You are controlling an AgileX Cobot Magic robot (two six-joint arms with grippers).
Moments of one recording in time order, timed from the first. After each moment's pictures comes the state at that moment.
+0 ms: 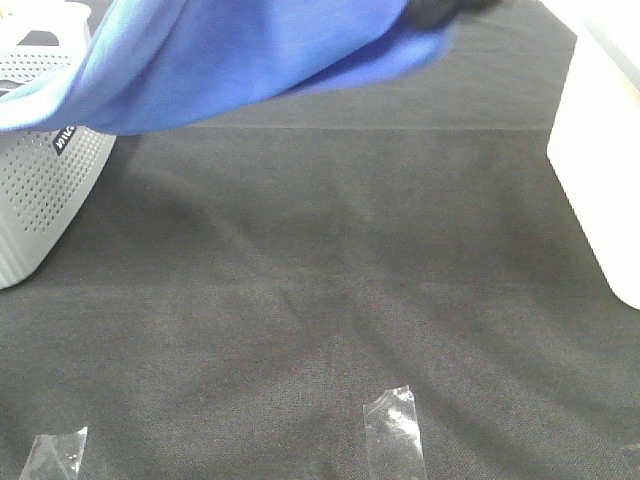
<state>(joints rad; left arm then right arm) -0.73 1.63 -1.81 0.45 0.54 0.55 0.39 1.56 -1.44 0.21 0.73 -0.45</state>
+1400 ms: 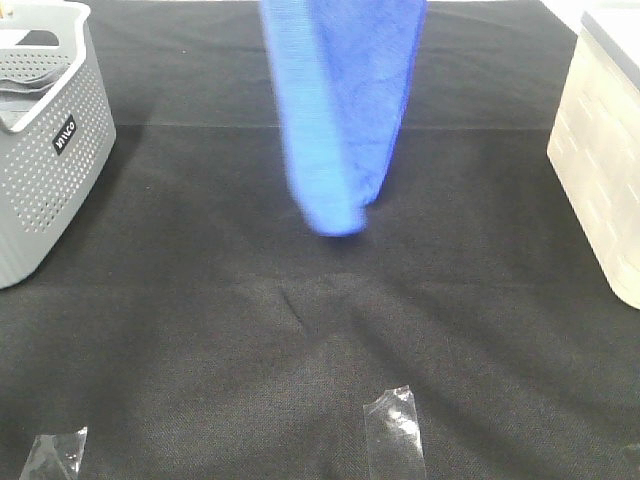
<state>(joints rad) -0.33 1.93 -1.92 0.30 -0.53 0.35 0.38 1.82 -2.02 -0.37 0.23 -0.13</state>
